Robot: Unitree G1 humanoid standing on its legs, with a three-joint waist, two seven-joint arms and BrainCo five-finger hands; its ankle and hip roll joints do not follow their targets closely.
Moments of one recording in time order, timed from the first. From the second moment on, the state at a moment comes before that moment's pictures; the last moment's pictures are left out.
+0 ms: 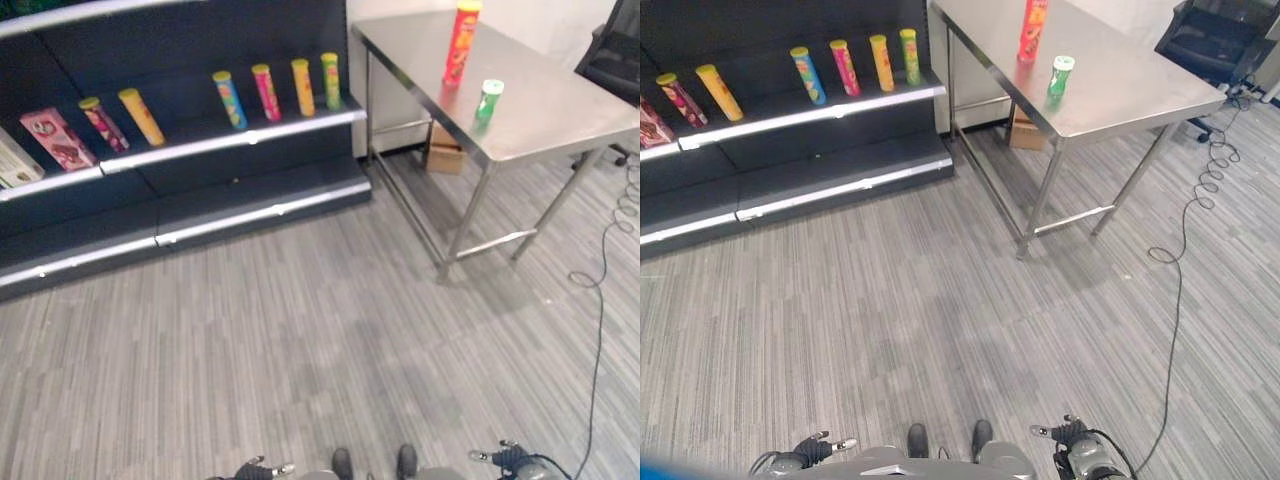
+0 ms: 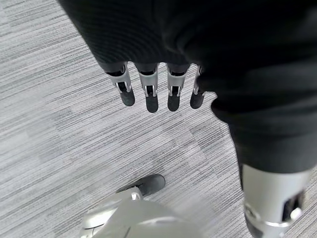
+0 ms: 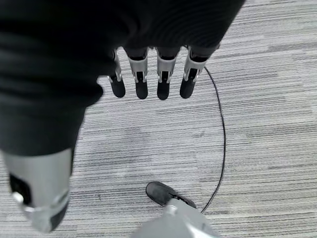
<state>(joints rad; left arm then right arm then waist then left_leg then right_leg) -0.03 0.25 -0.18 1.23 -0.10 -0.01 0.03 -0.10 -0.29 0.20 1.23 0.00 0.06 -0.12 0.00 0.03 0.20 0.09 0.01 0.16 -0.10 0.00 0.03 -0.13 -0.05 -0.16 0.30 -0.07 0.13</state>
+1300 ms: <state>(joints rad) -0.02 0.26 -0.10 1.28 -0.23 -0.01 0.03 -0.08 -0.27 0.28 1.29 0.03 0.05 -0.15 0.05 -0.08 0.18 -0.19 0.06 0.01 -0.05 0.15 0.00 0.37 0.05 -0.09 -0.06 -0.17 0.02</state>
